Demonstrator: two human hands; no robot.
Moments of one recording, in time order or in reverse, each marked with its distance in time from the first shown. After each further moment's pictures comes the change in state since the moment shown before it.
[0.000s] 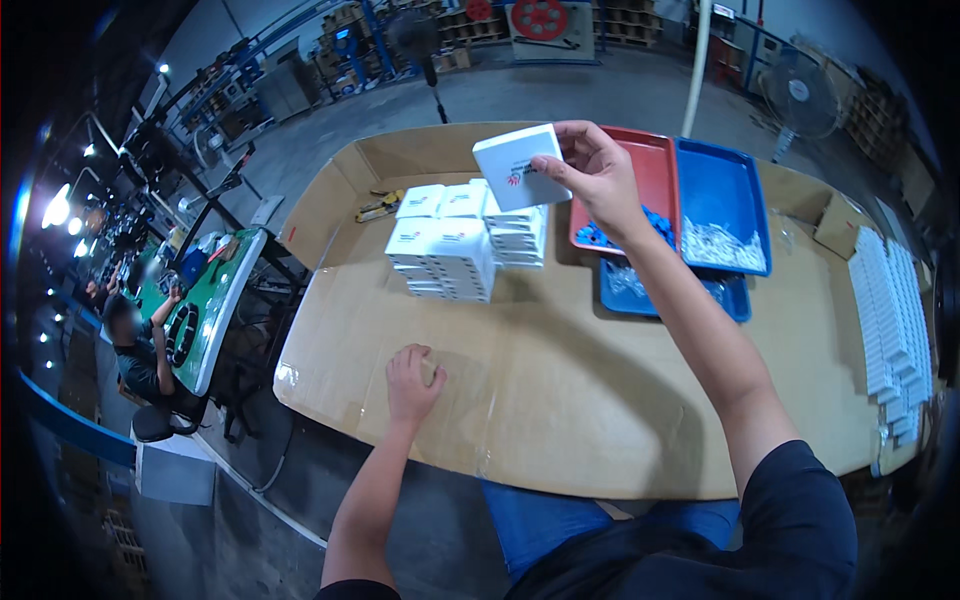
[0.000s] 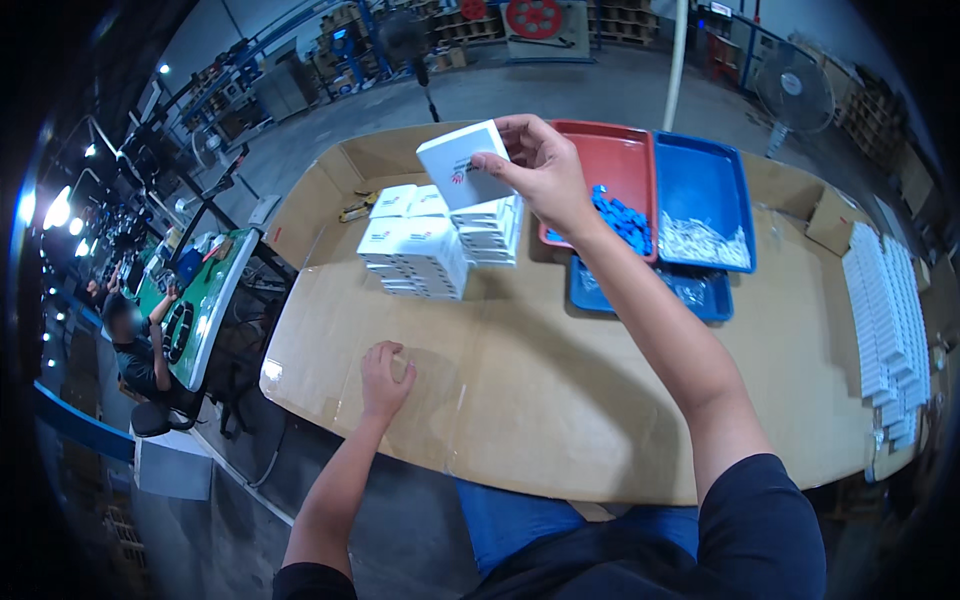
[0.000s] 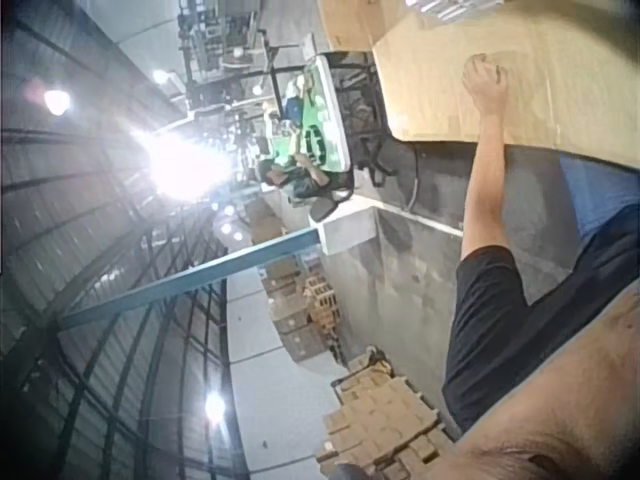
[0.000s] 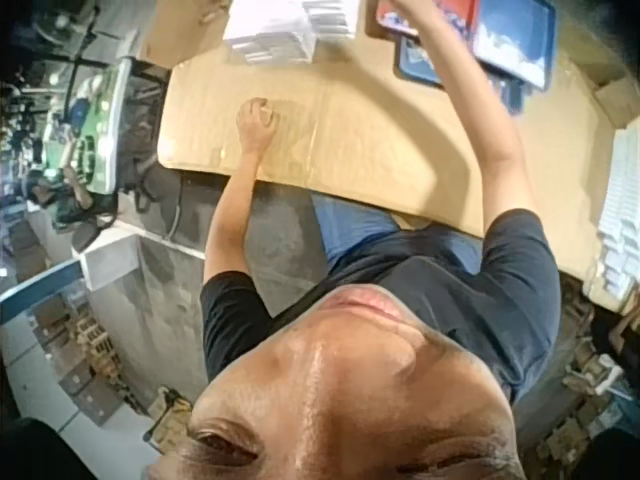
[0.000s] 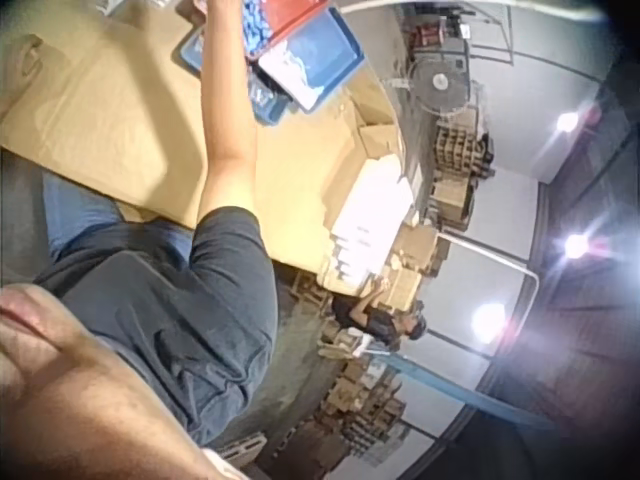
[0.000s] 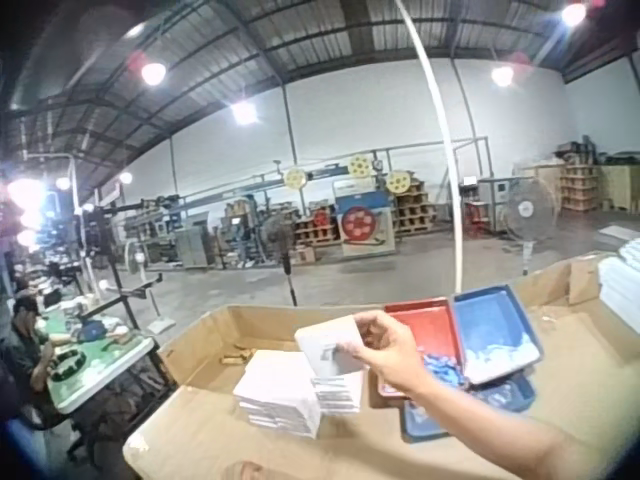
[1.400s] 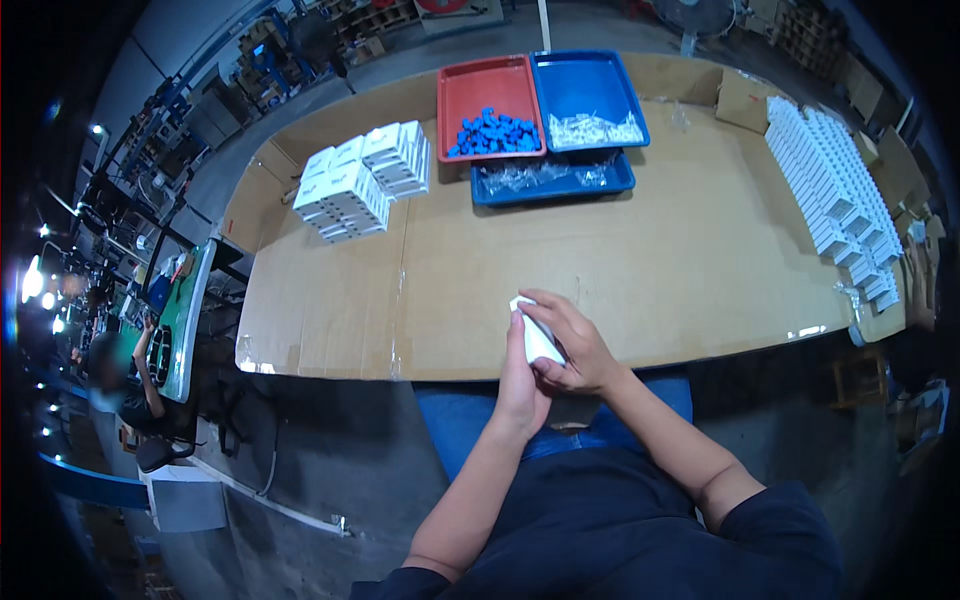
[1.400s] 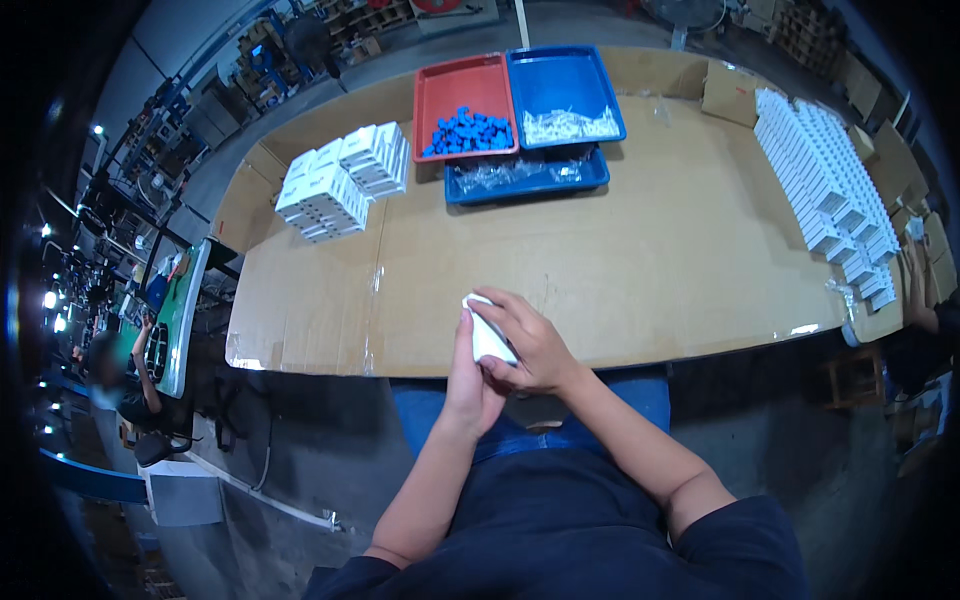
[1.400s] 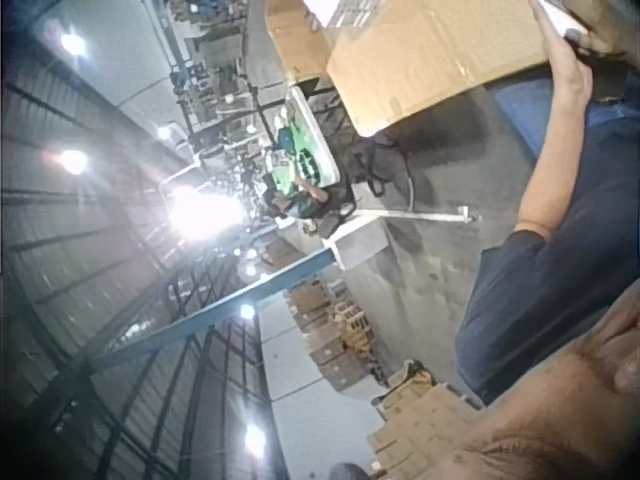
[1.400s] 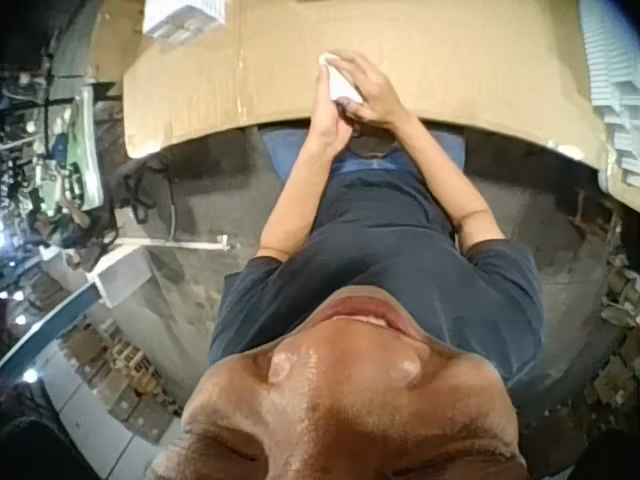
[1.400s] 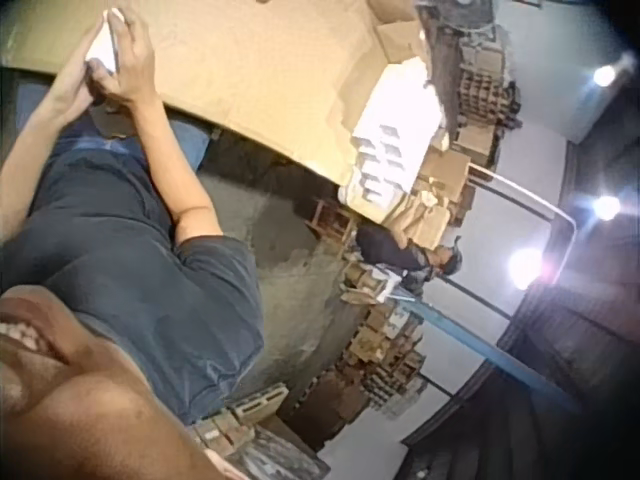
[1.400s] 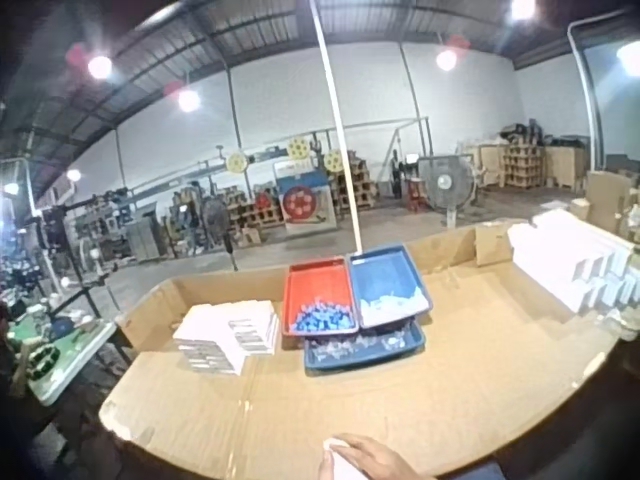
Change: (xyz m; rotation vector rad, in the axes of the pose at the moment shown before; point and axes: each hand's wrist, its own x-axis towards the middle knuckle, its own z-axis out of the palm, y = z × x) left_hand -0.107 0.418 -0.042 -1.899 -0.494 -0.980; right_hand -0.410 -0.125 -0.049 -0.617 -0.113 -0.063
